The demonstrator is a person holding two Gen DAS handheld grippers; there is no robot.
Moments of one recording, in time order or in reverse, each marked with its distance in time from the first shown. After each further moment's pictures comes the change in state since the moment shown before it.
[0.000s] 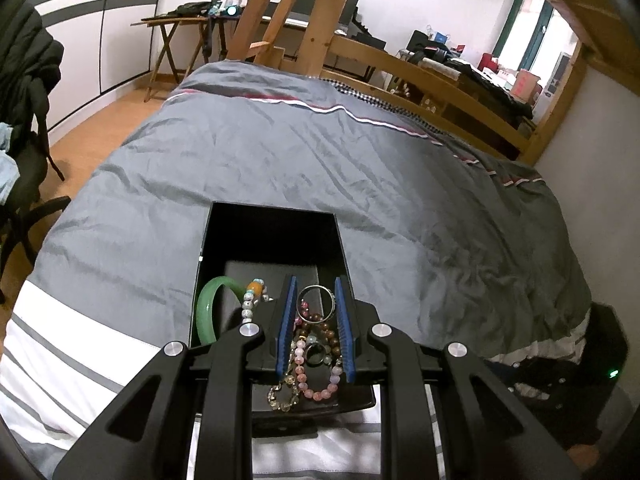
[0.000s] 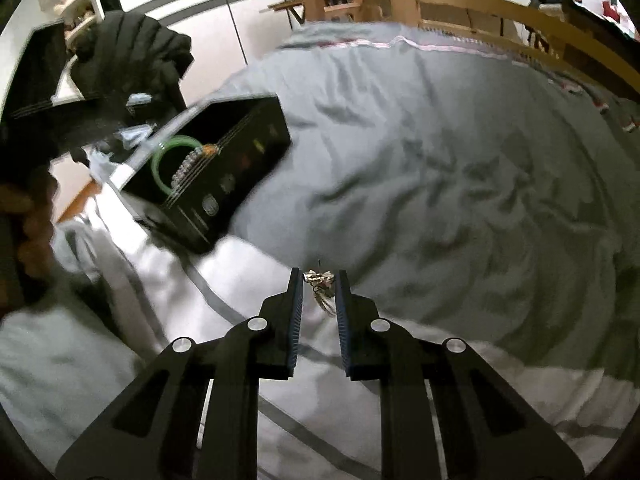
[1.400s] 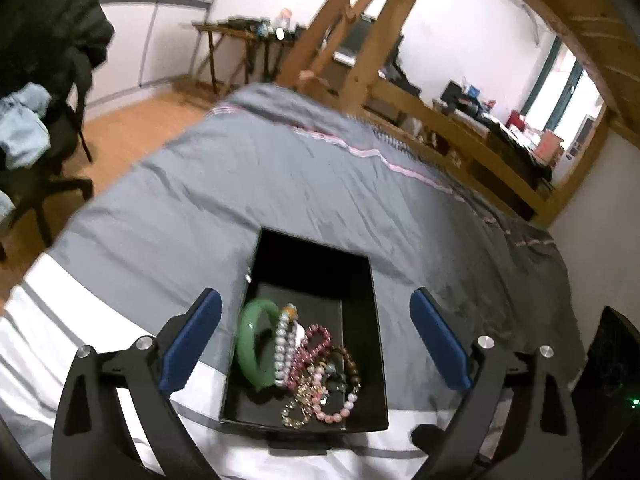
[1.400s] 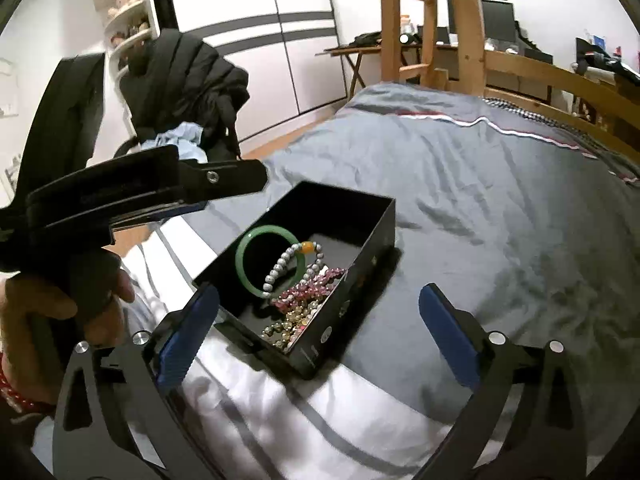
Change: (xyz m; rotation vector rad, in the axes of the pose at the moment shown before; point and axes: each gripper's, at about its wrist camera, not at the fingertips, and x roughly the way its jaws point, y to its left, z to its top) left arm -0.029 0.026 -0.001 -0.161 -0.158 0.050; right arm 0.012 0.086 0.058 -0.103 -0.180 0.108
